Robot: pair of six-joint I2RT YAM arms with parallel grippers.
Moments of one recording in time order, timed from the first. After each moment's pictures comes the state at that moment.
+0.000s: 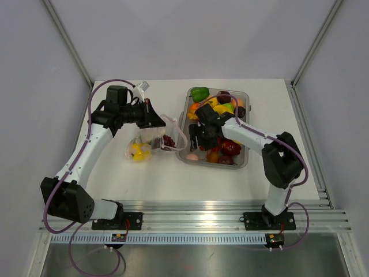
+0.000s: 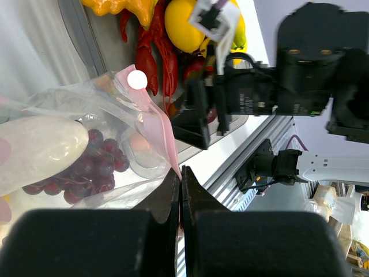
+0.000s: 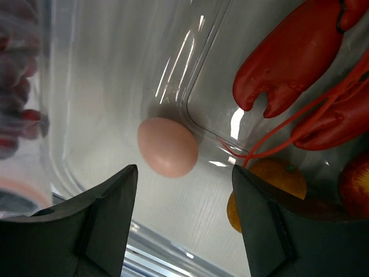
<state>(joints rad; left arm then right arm) -0.23 1.35 1.27 -0.60 0.71 -0.41 0.66 1.80 1.37 -0.67 -0.12 0.48</state>
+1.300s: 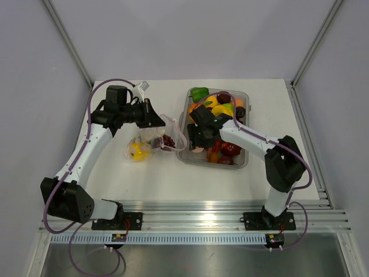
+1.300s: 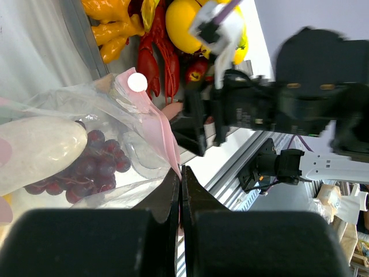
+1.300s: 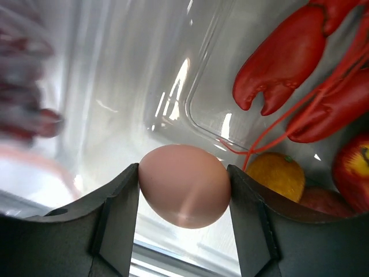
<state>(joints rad) -0.23 1.35 1.27 -0.60 0.72 -0.39 0.73 1.81 1.39 -0.68 0.02 0.51</state>
